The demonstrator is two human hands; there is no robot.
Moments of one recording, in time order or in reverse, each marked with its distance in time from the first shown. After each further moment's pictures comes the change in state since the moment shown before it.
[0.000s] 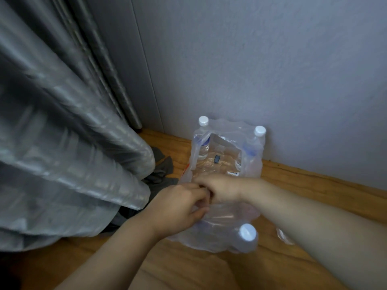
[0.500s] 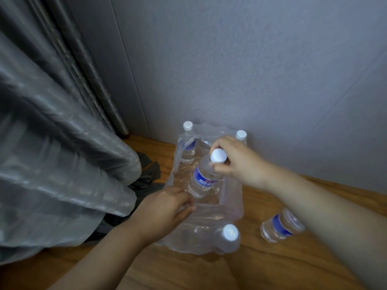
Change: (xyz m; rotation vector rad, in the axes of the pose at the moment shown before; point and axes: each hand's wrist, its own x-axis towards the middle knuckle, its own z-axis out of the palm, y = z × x) left_hand 0.000 0.007 0.004 0.060 -0.003 -0.079; right_hand -0.069 0.008 -0.063 0.099 0.543 0.137
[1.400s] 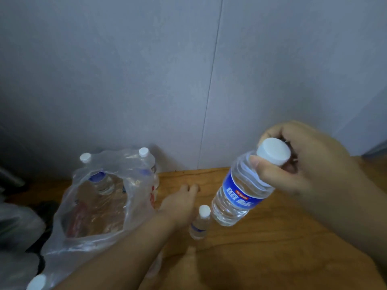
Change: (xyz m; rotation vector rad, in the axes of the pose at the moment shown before) left_hand 0.148 0.196 0.076 0.084 -0.297 0.086; right_hand -0.241 -0.016 -0.172 -0.232 0.627 0.294
